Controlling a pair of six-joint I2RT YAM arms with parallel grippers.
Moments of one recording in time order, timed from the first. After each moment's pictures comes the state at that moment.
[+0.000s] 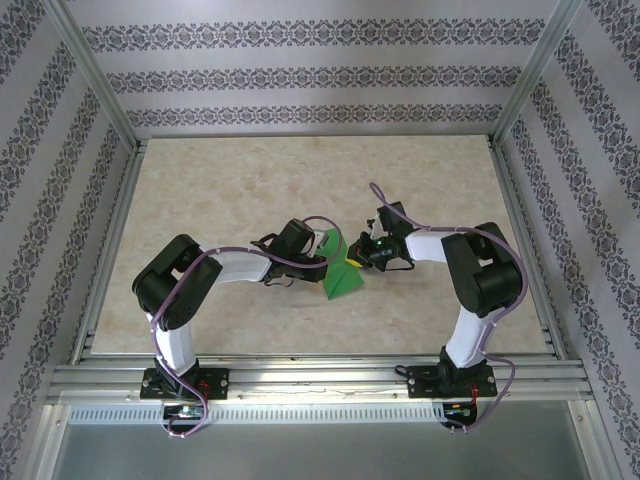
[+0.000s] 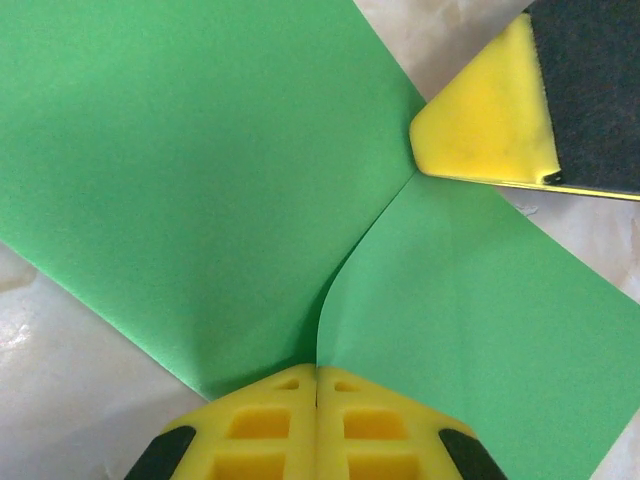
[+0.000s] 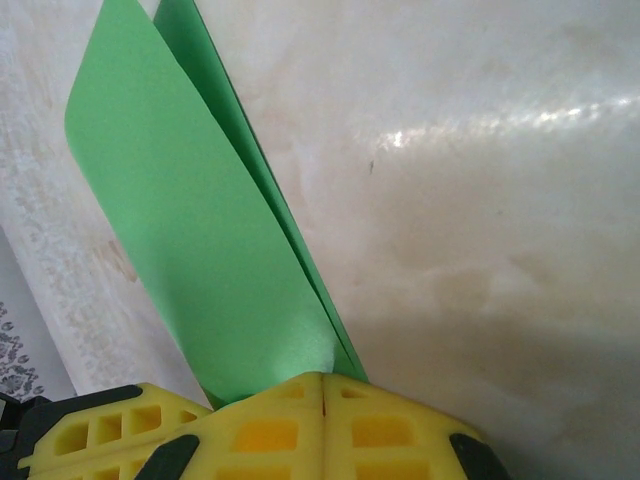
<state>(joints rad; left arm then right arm) -0.67 1.84 0.93 -0.02 0.30 -0.42 0.33 1.82 0.84 -0.08 -0.62 0.80</state>
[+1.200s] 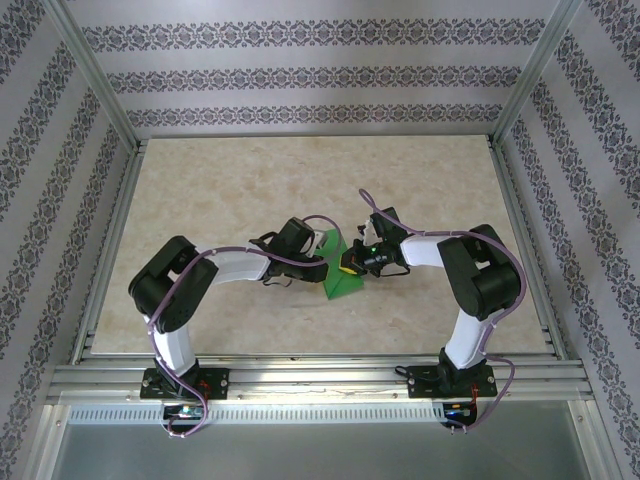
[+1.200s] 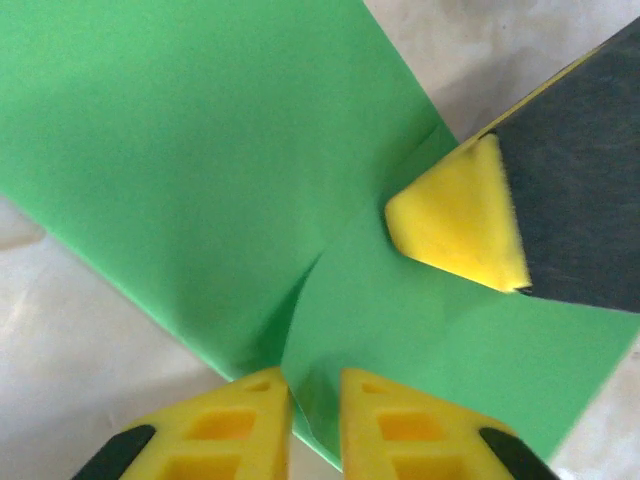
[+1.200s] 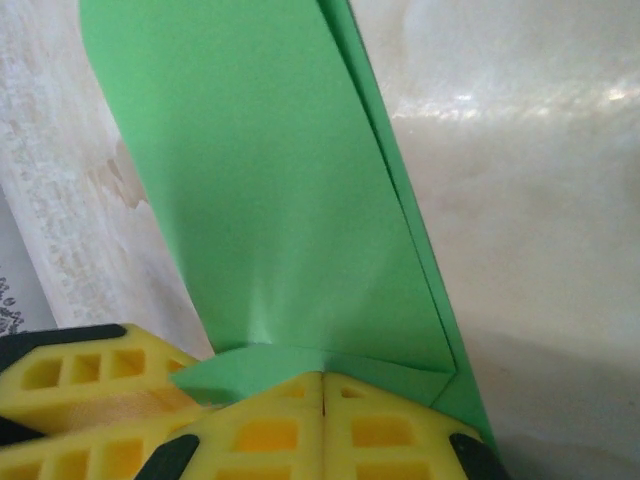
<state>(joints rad) -0.67 1.80 0.95 -0.10 0.31 -0.45 0.39 1.81 0.81 -0.07 -0.66 0.76</state>
